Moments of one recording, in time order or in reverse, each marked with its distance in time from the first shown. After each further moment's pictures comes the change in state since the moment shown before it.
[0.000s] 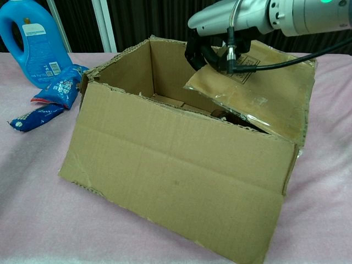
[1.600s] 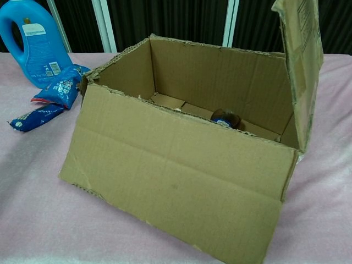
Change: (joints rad) left arm 0.013 -0.006 -0.024 0.008 0.004 -0.013 0.011; right arm -0.101 0.531 -0.011 -0.362 0.020 0.047 0.065
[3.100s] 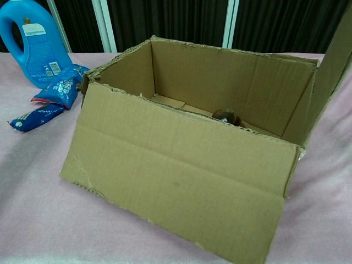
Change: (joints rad) left arm 0.009 -0.008 -0.001 0.003 0.011 0.005 0.024; right arm -0.319 0.167 0.071 0.059 -0.379 0.013 0.485
